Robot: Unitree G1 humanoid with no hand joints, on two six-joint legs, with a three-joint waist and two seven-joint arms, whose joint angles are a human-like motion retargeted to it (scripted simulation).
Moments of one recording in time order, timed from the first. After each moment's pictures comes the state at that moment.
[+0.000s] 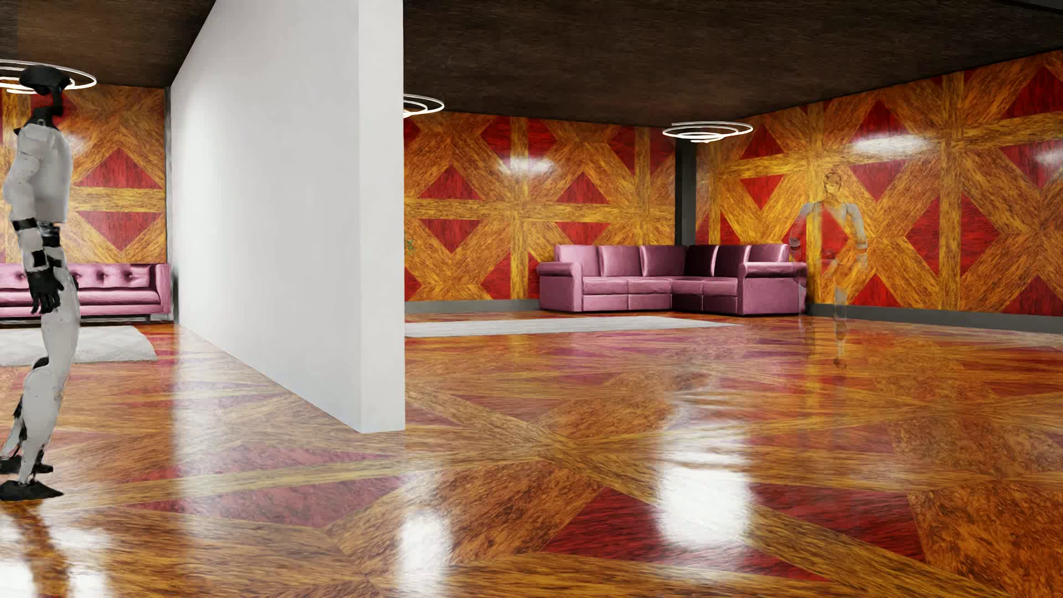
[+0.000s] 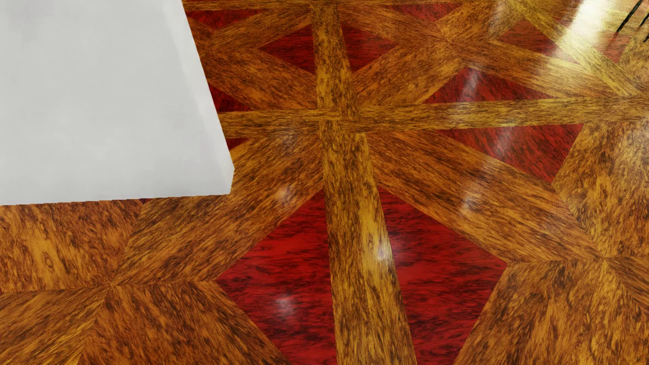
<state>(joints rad) -0.06 -0.02 -0.07 -0.16 -0.08 -0.07 0.00 0.00 -0.03 0.48 0.16 0.26 0.32 -0.40 -0.02 0.31 -0.28 0.00 0.00 -0.60 0.55 0.90 0.91 0.00 0.00 0.00 0.00 0.00 0.00</state>
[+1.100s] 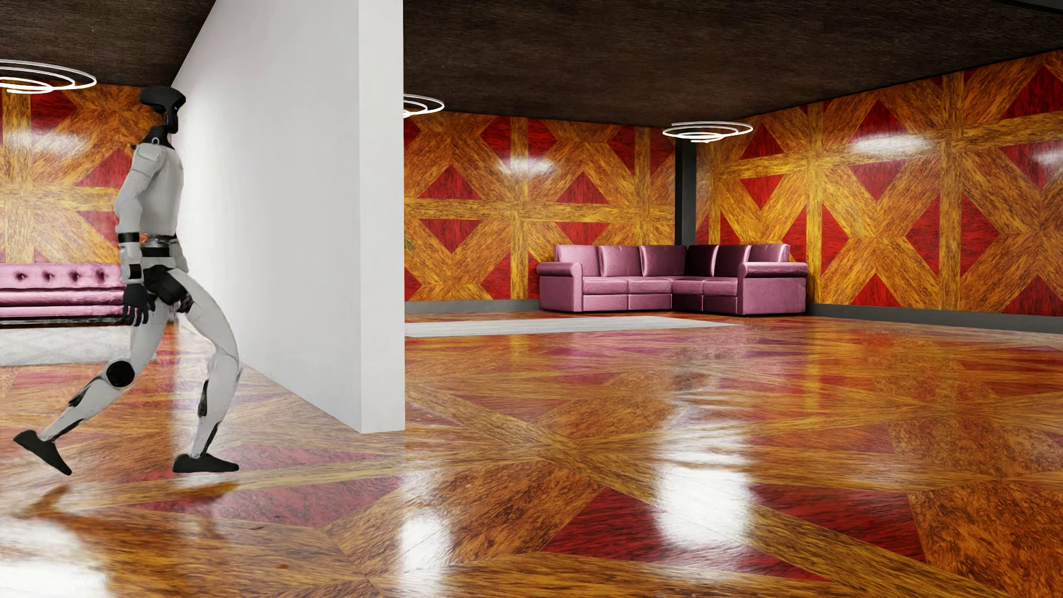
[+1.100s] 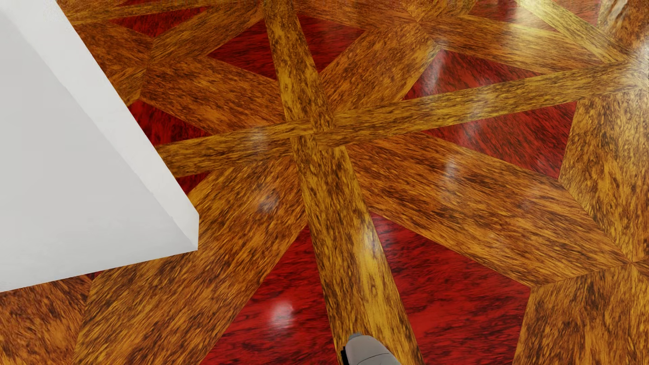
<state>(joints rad) 0.31 -0.57 -0.32 -0.07 -0.07 0.01 0.00 0.00 0.07 0.57 0.90 0.12 0.32 -0.16 -0.24 0.34 -0.34 0.00 0.00 -0.70 0.51 0.89 1.03 0.00 0.00 0.00 0.00 0.00 0.00</state>
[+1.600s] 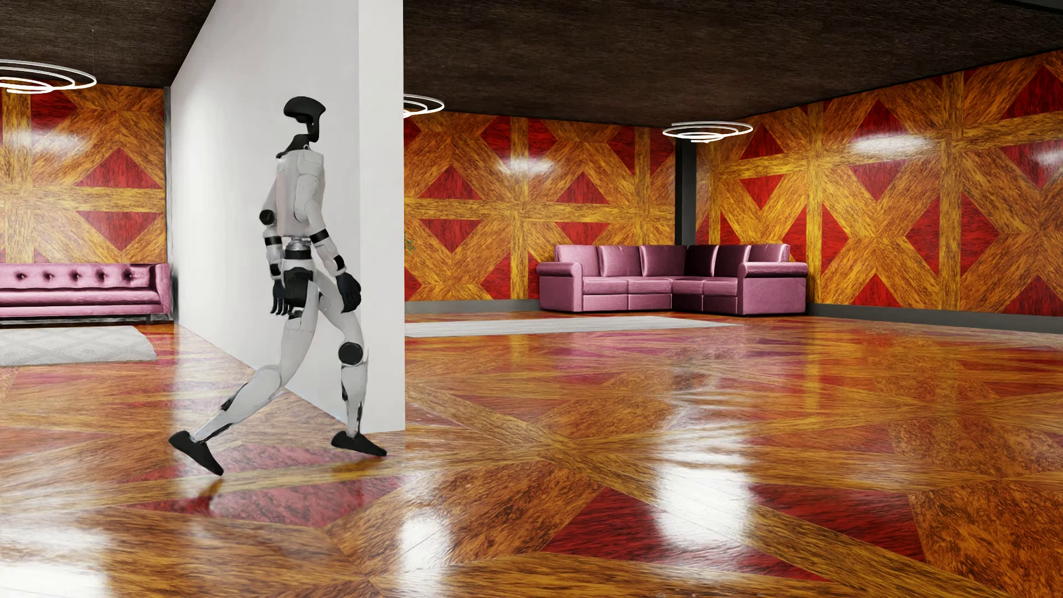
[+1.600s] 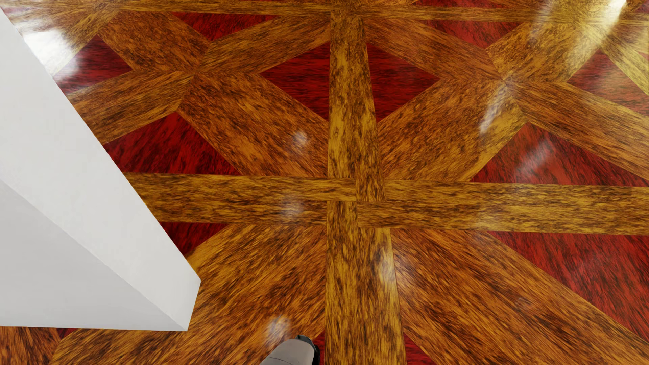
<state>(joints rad) -0.59 0.30 0.22 -0.13 -0.07 -0.11 0.00 0.00 0.08 0.59 0.60 0.32 0.16 0.24 -0.24 0.36 -0.36 0.00 0.00 -0.70 0.40 0.90 0.79 0.00 0.00 0.00 0.00 0.00 0.00</state>
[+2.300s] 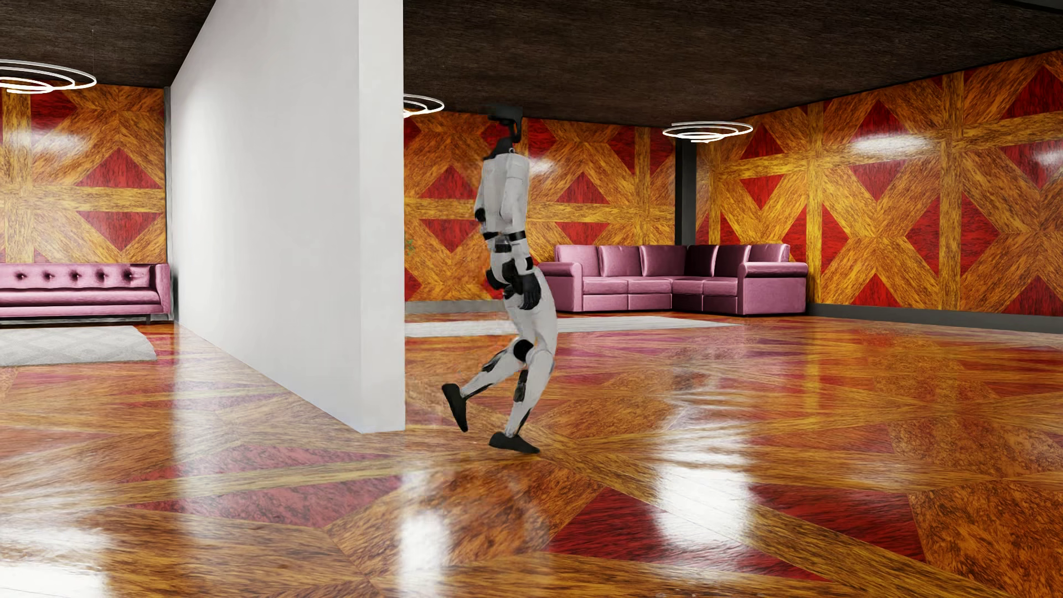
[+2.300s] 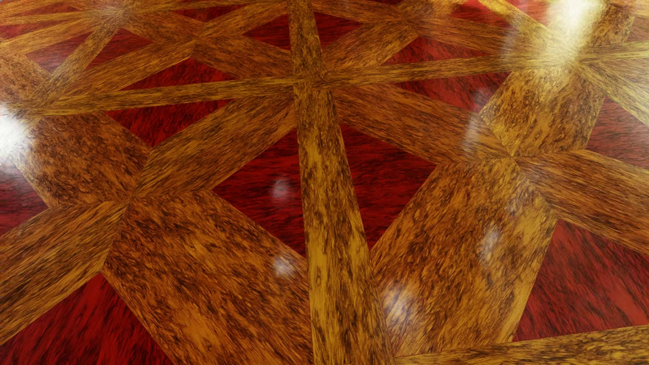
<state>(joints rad) -0.19 -0.12 -0.09 -0.05 -0.01 -0.01 0.00 0.00 0.10 1.30 0.67 0.18 0.29 0.14 -0.21 0.33 -0.35 0.00 0.00 -0.63 0.49 0.87 0.97 0.00 0.00 0.00 0.00 0.00 0.00</state>
